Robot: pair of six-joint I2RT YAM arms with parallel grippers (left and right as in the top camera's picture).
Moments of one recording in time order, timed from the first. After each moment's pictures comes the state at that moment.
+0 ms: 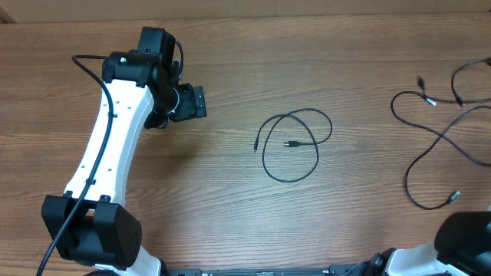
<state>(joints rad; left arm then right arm) -0.15 1.75 1.66 -1.28 0.12 -0.33 -0.57 1.70 1.90 -1.19 0.09 0.57</state>
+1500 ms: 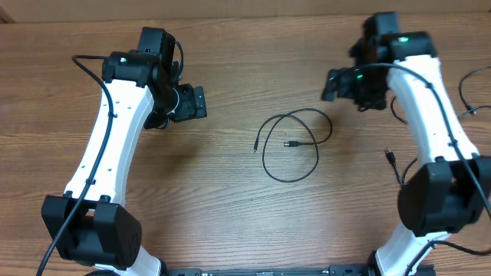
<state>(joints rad) -0.15 1.75 1.66 -1.28 0.12 -0.33 0.12 1.92 1.76 -1.26 -0.16 0.21</state>
